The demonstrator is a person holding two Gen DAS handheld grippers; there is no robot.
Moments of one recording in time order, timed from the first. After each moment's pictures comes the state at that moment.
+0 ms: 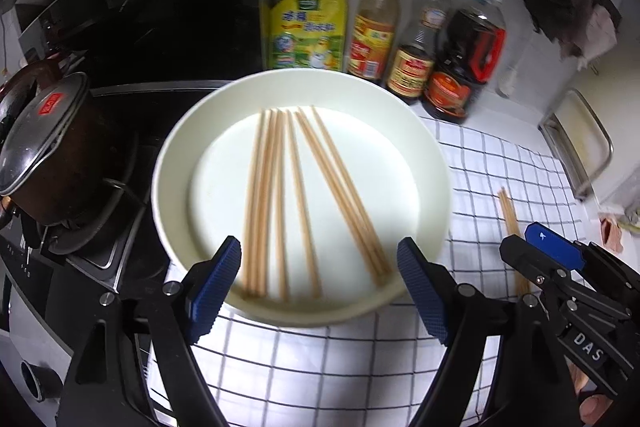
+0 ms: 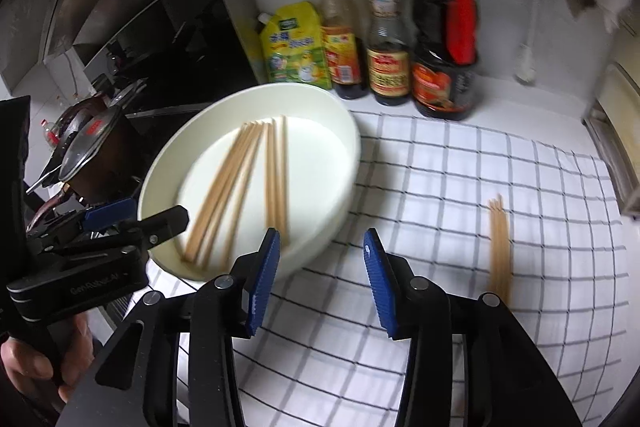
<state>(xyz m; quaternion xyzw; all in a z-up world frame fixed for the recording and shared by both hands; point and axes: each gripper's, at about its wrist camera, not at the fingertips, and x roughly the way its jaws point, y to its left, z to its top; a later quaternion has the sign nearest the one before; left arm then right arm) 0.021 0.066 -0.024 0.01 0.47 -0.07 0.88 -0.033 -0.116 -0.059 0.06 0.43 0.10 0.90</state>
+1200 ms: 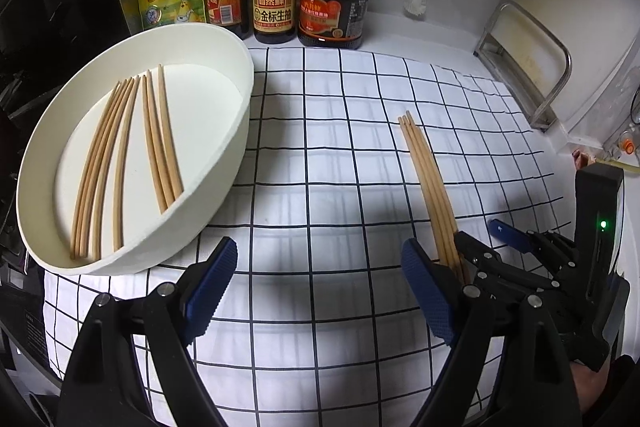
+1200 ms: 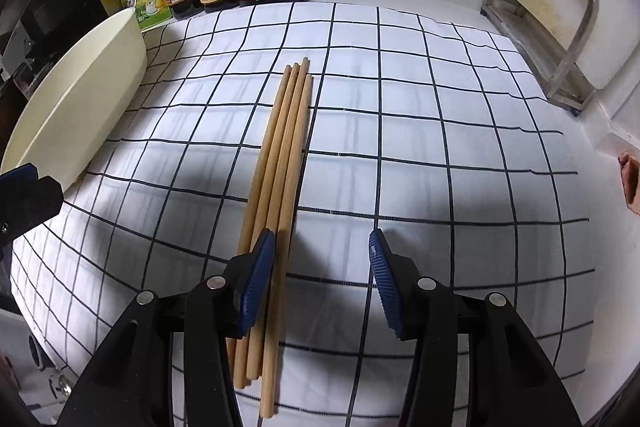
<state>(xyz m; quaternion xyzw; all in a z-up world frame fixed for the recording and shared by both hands) -0.010 -0.083 -0.087 0.05 0.50 -0.14 0.85 -0.052 -0.260 -0.168 0.03 0.50 -0.02 0.87</state>
